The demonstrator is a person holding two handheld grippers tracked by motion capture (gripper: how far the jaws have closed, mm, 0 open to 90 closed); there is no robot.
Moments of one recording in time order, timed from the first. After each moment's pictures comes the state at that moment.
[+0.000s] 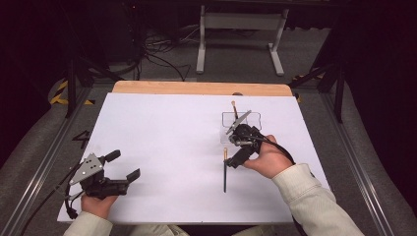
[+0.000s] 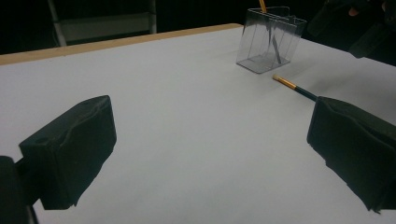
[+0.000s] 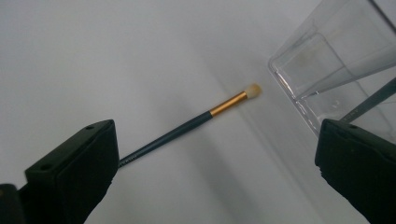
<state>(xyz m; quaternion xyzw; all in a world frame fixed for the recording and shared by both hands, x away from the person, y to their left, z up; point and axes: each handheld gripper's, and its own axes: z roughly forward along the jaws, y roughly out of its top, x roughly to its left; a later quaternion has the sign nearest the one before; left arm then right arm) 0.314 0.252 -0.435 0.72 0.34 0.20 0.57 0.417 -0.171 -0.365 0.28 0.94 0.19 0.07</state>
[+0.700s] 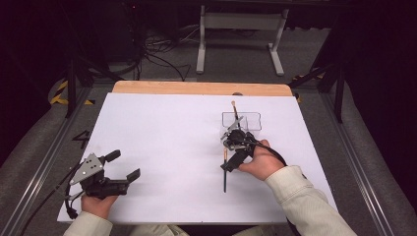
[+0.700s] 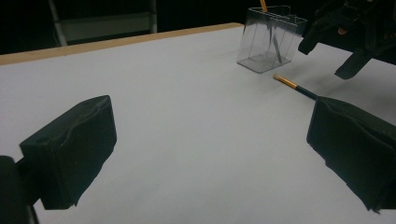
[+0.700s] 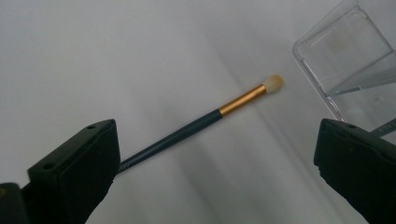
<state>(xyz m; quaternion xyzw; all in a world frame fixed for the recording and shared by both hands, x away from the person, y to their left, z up) 0.314 0.252 -0.435 0.72 0.34 0.20 0.56 0.423 -0.161 -0.394 0.29 0.94 0.17 0.05</state>
